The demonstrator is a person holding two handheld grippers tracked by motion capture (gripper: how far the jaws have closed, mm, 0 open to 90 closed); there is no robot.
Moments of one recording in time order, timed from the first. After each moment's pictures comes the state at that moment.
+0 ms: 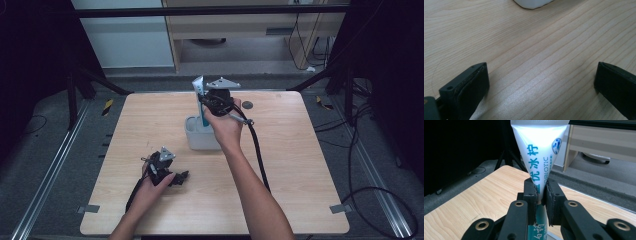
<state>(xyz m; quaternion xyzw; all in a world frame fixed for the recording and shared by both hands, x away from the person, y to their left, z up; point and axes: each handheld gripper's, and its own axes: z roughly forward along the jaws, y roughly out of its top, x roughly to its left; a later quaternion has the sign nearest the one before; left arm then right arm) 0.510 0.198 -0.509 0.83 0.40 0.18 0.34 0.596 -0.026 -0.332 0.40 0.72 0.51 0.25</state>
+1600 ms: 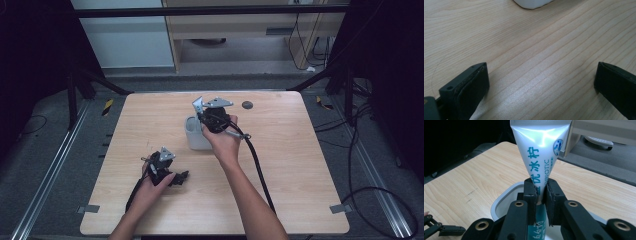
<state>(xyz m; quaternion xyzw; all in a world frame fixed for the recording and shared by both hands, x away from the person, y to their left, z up) 0.510 0.198 -0.509 0.83 0.40 0.17 0.34 0.584 -0.017 -0.385 0.40 0.75 0.47 0.24</state>
